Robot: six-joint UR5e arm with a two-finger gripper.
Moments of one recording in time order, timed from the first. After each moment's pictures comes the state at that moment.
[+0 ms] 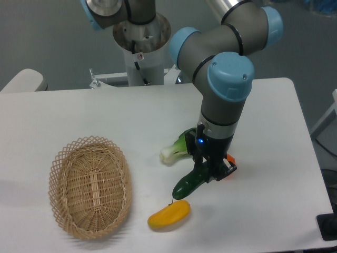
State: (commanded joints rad) arm 2.49 -1.99 -1.31 -1.24 1.41 1.38
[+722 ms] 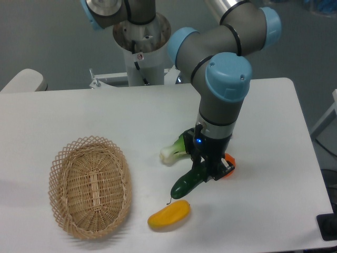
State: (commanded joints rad) arm 2.48 -1.97 -1.34 -1.24 1.41 1.36
